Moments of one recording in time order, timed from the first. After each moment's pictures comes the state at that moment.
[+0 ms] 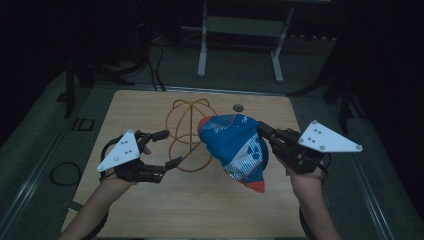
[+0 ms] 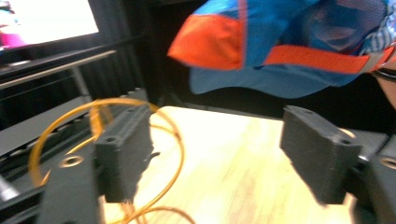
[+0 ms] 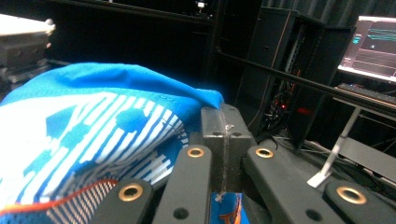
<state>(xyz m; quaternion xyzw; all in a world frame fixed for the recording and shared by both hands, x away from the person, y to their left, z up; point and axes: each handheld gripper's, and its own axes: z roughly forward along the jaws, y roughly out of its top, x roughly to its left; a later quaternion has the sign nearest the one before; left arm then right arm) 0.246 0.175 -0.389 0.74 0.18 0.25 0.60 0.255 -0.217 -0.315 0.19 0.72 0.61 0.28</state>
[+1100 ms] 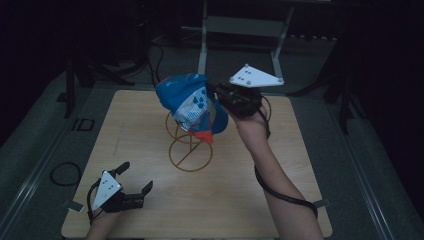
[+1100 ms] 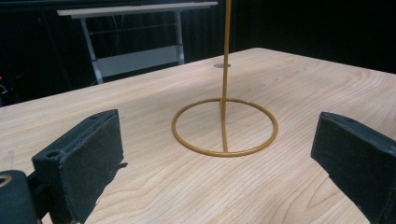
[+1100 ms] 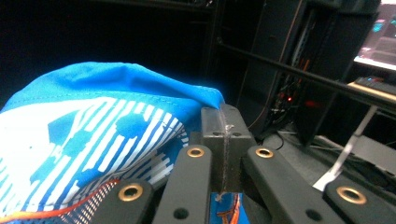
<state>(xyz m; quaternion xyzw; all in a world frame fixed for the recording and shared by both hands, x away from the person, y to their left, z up) 0.216 0.231 -0.536 0.68 0.36 0.33 0.55 0.355 -0.099 -0.287 0.20 0.74 0.58 0.27</state>
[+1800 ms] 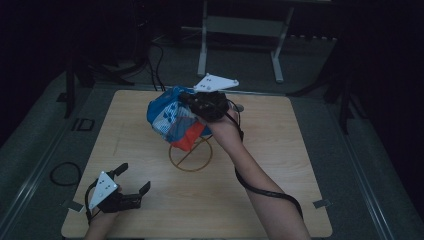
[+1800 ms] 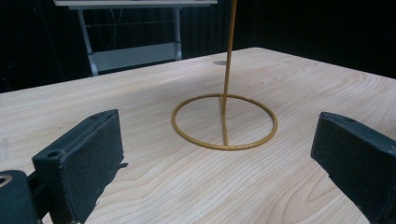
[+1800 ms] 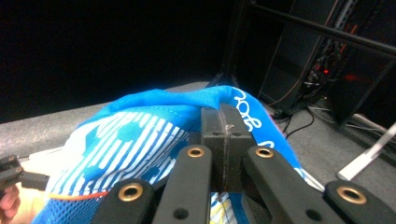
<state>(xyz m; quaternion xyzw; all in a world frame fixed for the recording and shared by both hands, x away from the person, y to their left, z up) 0.217 0.239 -0.543 0.68 0.37 0.31 0.56 0.378 -0.042 -0.328 0.19 0.79 0.54 0.21</state>
